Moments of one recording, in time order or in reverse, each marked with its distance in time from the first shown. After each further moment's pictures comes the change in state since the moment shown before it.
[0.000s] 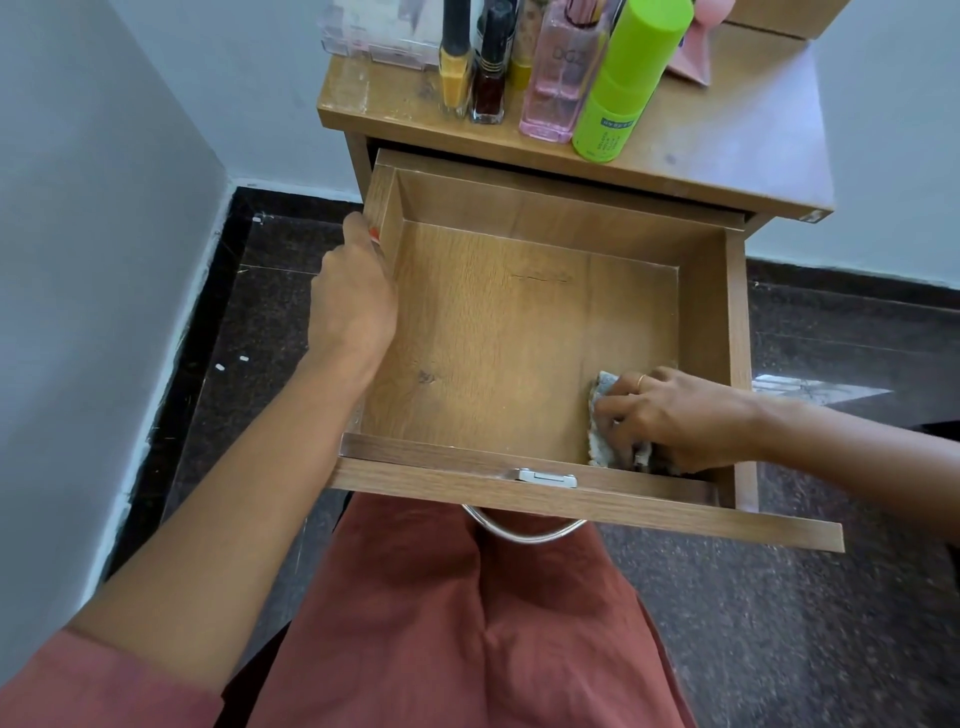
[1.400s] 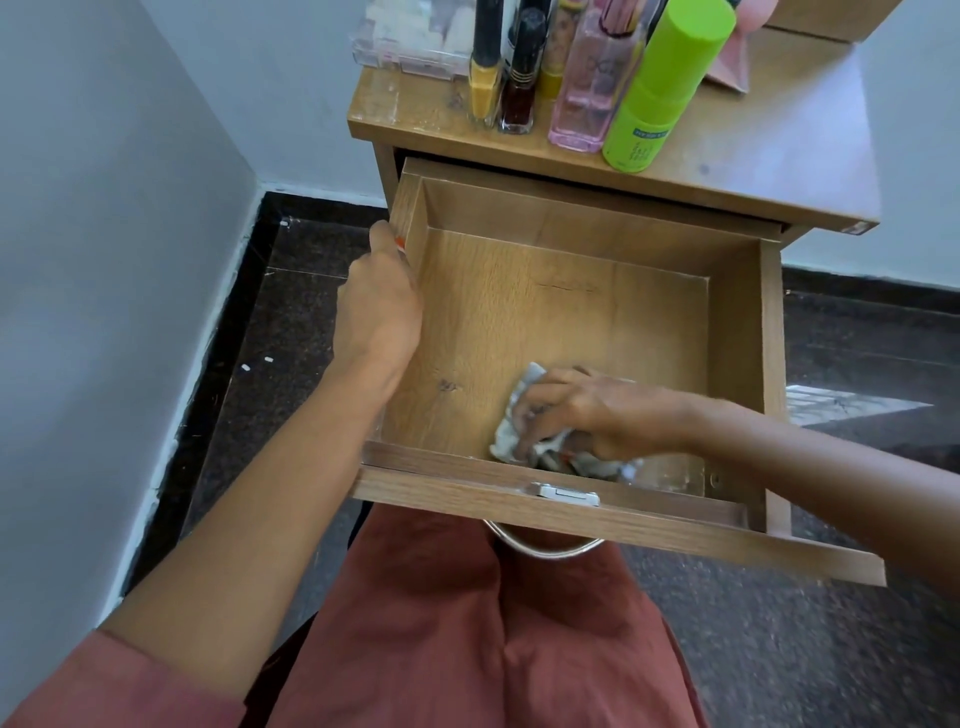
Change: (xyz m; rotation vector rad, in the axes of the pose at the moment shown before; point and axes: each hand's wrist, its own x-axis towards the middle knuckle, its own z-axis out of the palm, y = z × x) left_hand 0.001 0.000 0.000 0.005 -0.006 -0.011; right_hand 0.057 -0.014 -0.018 0.319 0.425 -0.274
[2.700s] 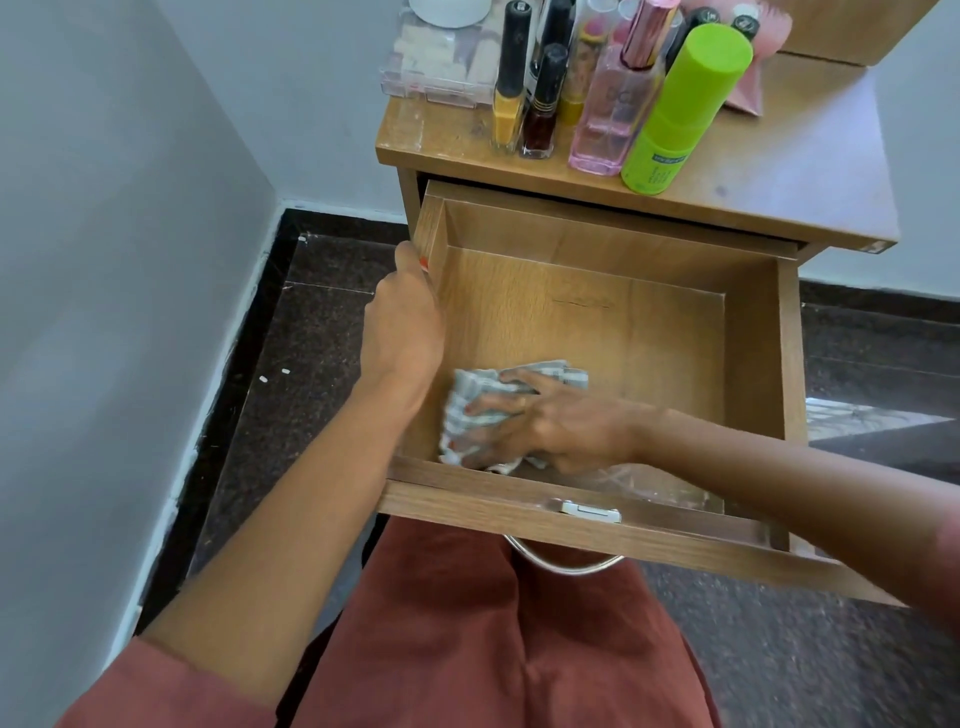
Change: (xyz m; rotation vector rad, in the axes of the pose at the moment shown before) left_hand 0.001 -0.001 0.001 0.021 -0.010 0.010; right_hand 0.043 -0.010 0.003 -0.122 -0.024 -0.217
